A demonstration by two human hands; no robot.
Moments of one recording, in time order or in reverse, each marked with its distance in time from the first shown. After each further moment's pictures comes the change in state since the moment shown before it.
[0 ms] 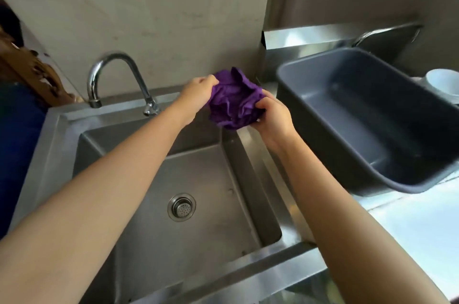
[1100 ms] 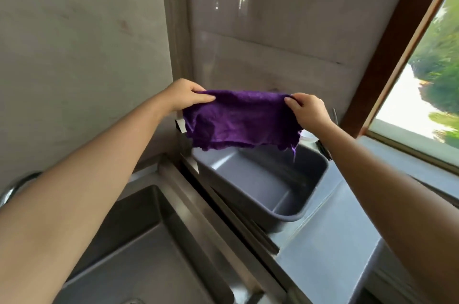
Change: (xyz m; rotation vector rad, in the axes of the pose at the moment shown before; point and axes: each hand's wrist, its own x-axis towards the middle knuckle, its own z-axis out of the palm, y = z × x) left_hand 0.000 0.227 0.057 0.370 -0.464 0.534; right_hand -0.070 -0.240 -0.159 -1.194 0.694 -0.454
